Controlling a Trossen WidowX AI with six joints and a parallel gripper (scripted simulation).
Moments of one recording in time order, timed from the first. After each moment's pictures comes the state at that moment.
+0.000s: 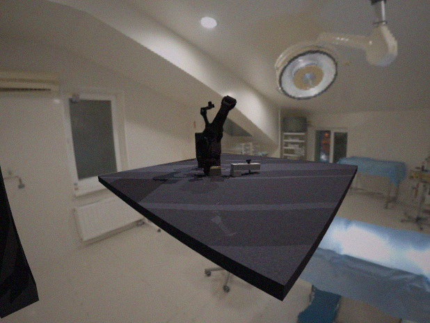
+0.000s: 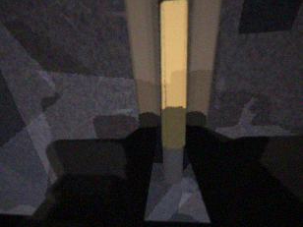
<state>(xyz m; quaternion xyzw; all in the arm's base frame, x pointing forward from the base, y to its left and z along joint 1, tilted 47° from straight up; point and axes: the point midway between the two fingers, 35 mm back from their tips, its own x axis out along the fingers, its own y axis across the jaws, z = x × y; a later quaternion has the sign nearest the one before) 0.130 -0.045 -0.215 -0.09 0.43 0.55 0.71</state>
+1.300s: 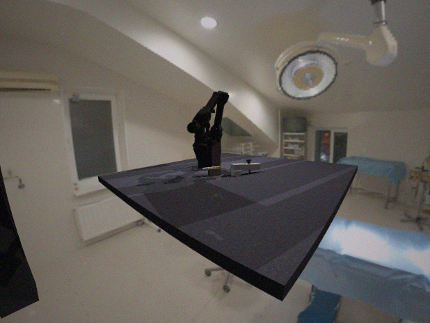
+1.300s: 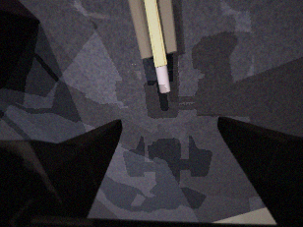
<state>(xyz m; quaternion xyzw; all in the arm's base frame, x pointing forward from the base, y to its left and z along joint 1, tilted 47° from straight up) 0.106 -0.130 -0.178 -0.06 0.49 0.51 0.70</state>
